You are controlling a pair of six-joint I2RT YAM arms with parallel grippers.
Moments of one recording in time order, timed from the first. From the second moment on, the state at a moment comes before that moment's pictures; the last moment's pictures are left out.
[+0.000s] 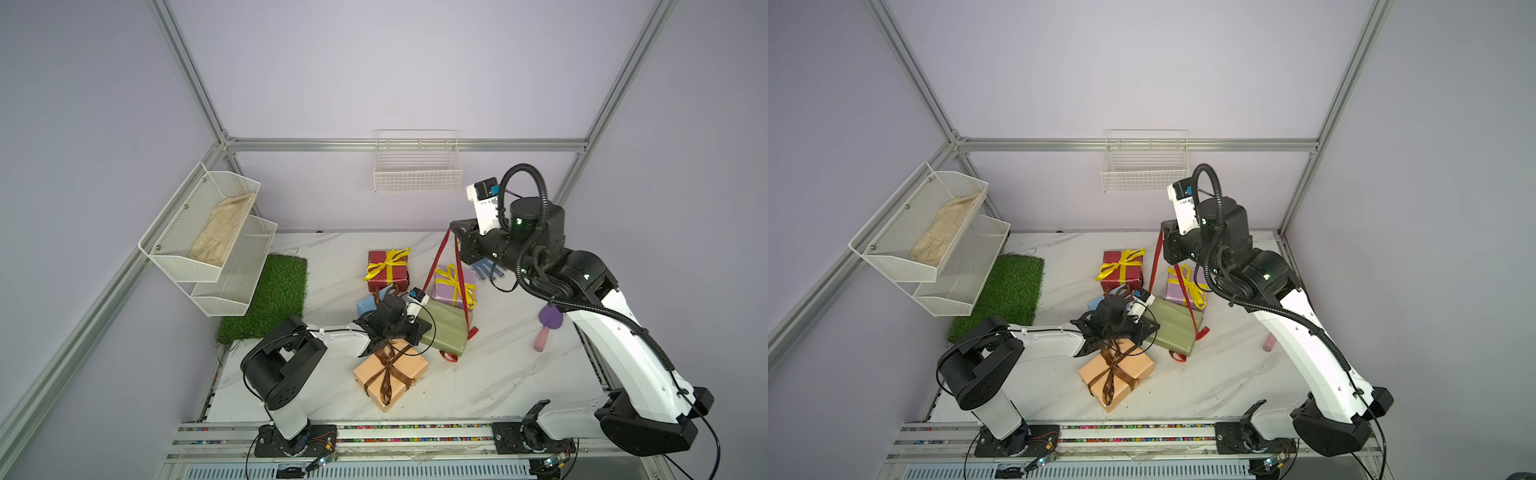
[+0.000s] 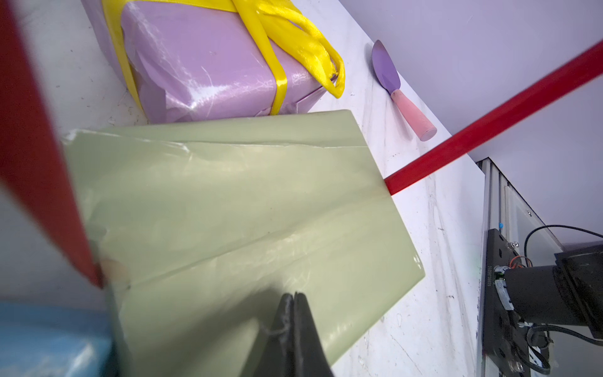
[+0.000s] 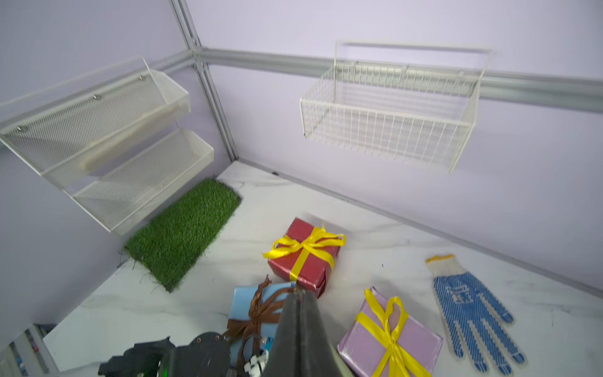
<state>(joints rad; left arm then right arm) -0.76 1.72 0.82 0.33 0.34 -0.34 0.64 1.36 1.91 -0.78 0.10 0.10</state>
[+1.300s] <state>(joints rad) -0.76 1.77 0.85 0.38 0.34 -0.37 0.64 1.57 2.56 -0.39 0.45 -0.59</state>
